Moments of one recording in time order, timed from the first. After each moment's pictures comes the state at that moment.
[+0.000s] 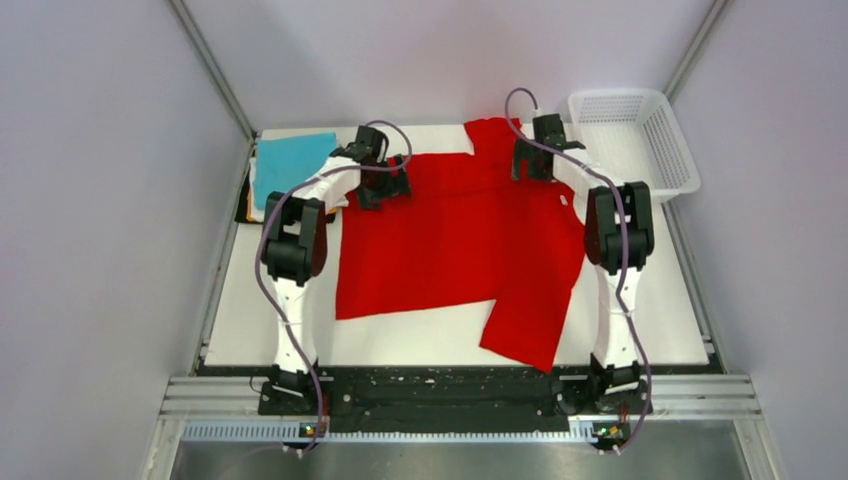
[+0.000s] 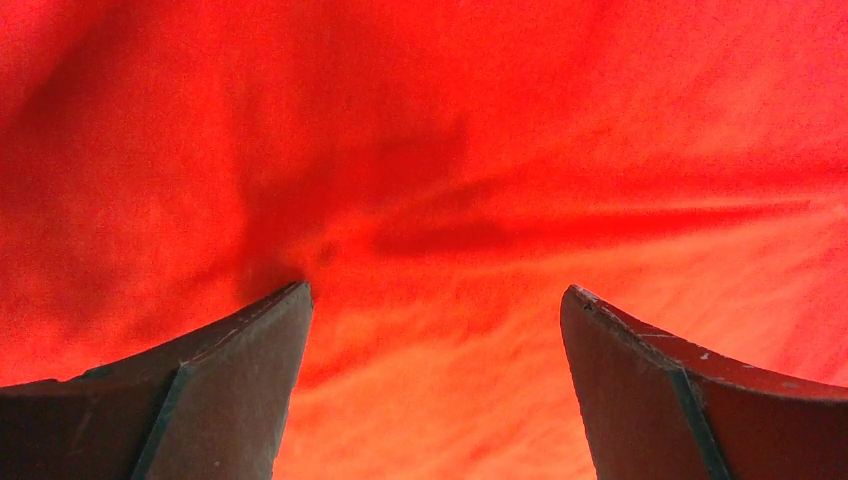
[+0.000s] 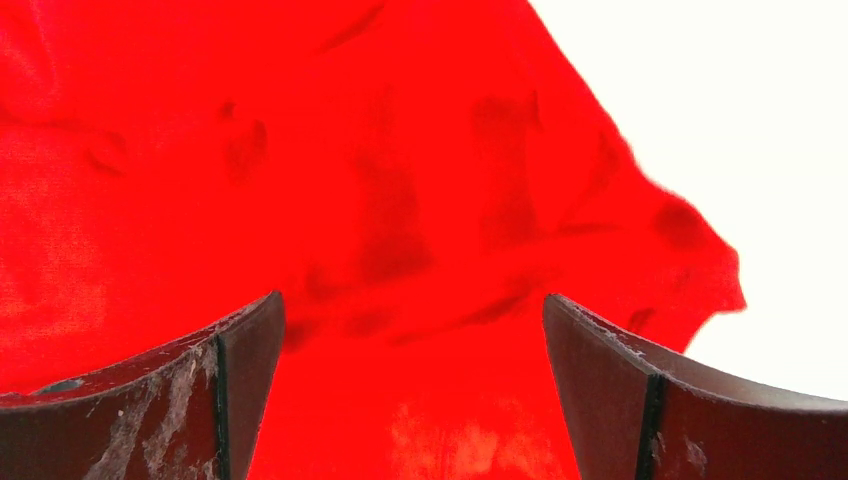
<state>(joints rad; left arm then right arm) -0.25 2.22 1.80 -0.60 0.13 -0.53 0.18 2.27 1.82 -0.42 0.18 0.19</state>
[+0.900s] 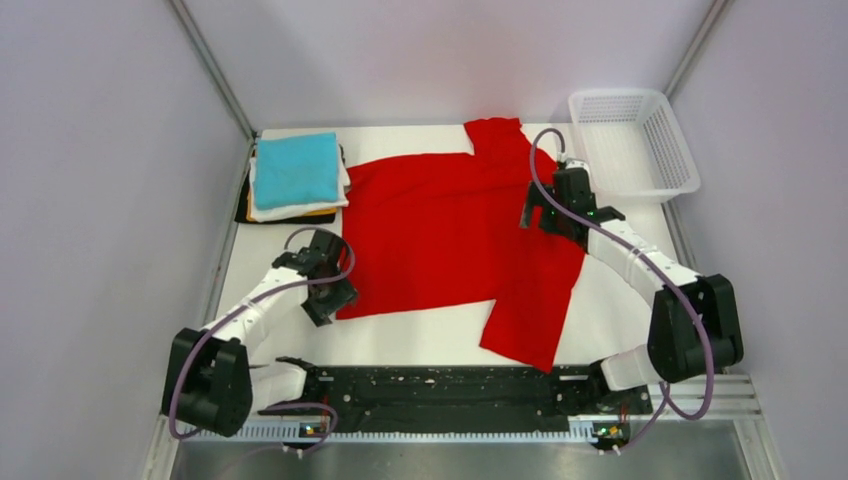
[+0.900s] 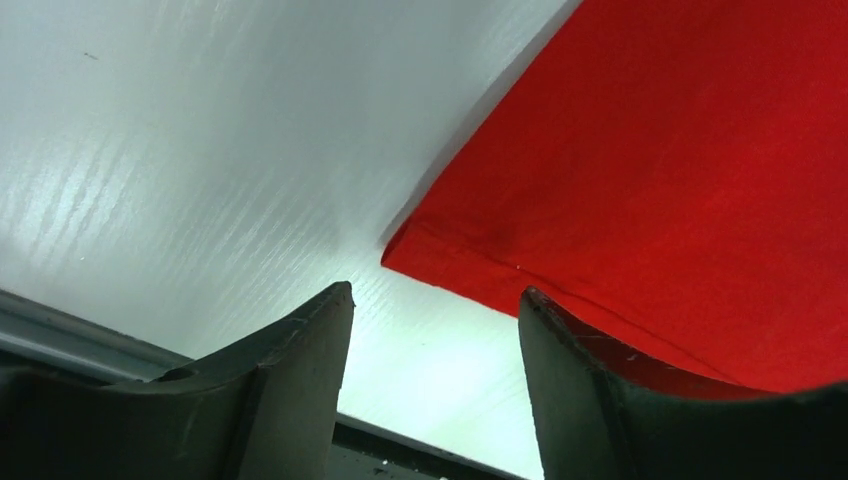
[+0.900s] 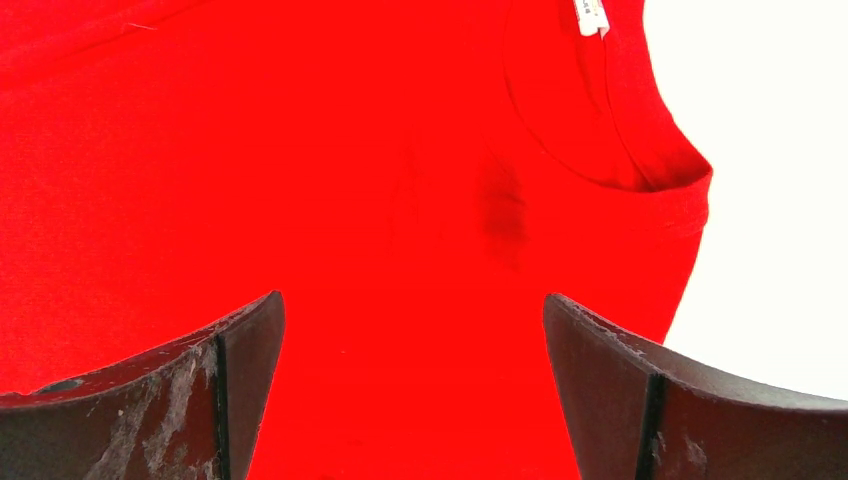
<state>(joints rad) -0.28 1.19 0.68 -0.83 -0.16 -0.95 0.28 1.44 0.95 -0.31 0.16 0.38</state>
